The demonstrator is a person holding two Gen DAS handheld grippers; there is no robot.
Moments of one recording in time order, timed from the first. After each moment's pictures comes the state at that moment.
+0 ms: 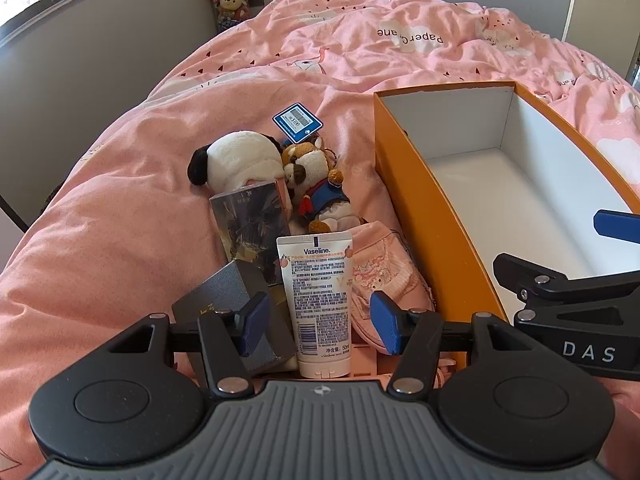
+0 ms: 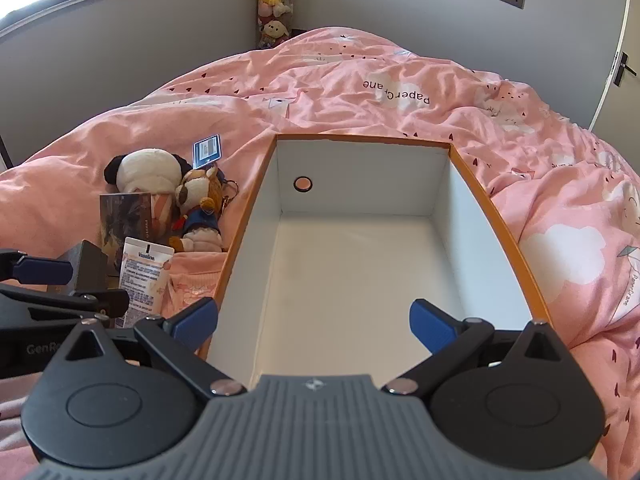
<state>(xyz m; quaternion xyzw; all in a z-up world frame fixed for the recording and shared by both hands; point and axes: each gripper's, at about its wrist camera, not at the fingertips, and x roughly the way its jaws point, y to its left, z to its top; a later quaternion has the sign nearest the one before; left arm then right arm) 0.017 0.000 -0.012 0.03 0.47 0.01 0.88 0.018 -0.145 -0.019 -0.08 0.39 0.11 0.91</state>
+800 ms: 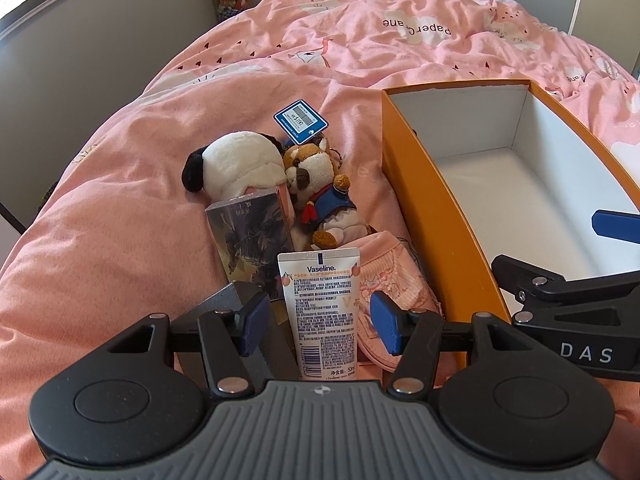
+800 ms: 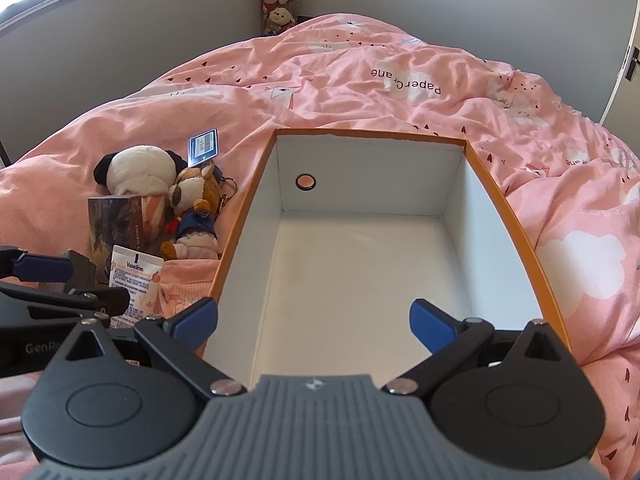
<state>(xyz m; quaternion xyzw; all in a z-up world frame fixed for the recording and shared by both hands) 0.041 0.003 -0.016 0.03 0.49 0.02 0.87 0.046 -0.142 -0.024 -0.08 0.40 0.12 0.90</state>
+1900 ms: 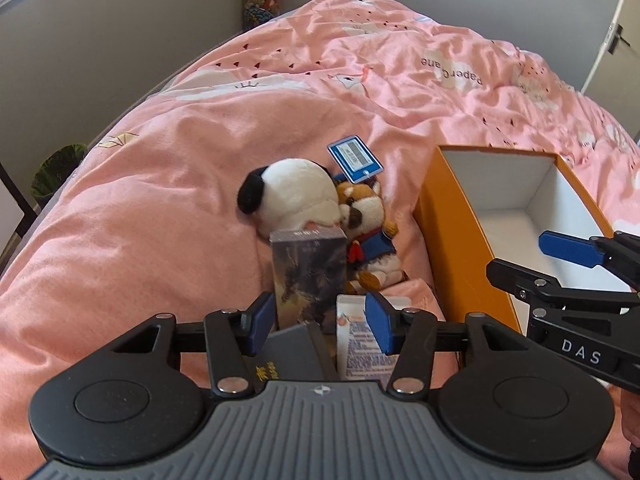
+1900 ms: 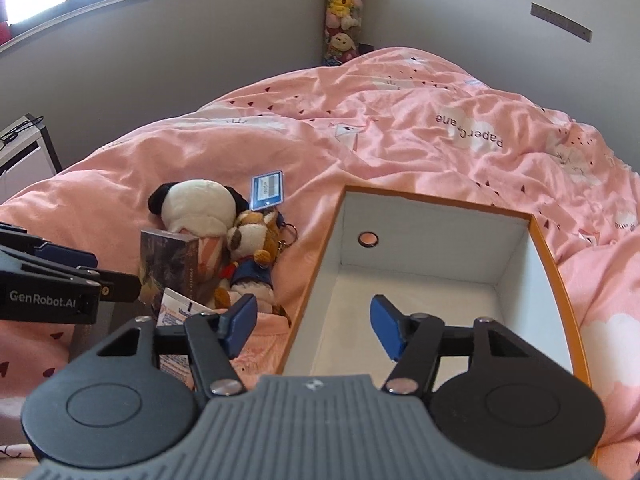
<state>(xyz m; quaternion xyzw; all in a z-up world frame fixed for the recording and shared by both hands) 0.058 0.071 0.005 -0.06 0.47 0.03 0.88 0.070 -0.102 -0.002 -0.10 0.36 0.23 0.90</state>
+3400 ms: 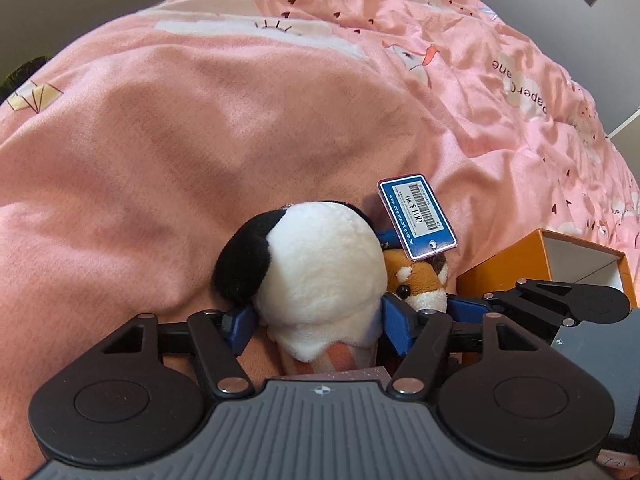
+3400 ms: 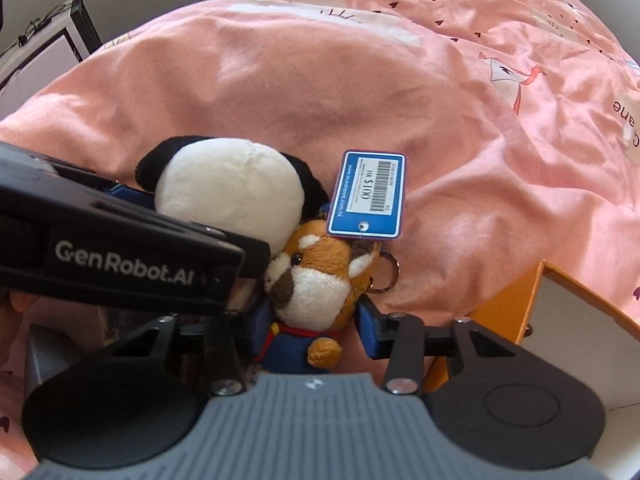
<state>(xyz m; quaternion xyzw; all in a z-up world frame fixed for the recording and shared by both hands) 0.189 0.131 -0.068 -0.19 0.53 0.03 0.83 0.209 -0.004 -0.074 -0.19 0.49 0.35 0.78</state>
